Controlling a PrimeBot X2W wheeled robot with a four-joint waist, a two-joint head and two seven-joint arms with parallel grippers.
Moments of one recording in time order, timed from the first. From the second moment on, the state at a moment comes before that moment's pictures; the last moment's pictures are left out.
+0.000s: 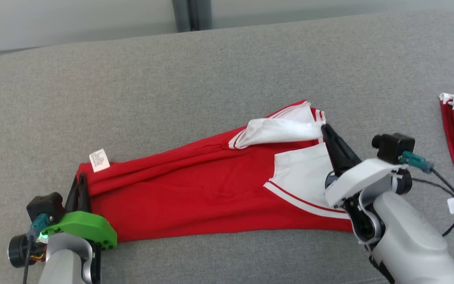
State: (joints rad) left arm -0.33 0.08 0.07 0.67 -0.22 -0.06 -0.26; right arm -0.50 -0.22 0.45 0.56 0.74 0.13 -0.26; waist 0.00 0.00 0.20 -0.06
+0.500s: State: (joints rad) left arm -0.18 0.06 0.11 0.61 -0.16 -0.07 -0.26; right arm -0.27 -0.15 0.36 0.54 0.73 0.13 -0.26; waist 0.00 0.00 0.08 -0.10
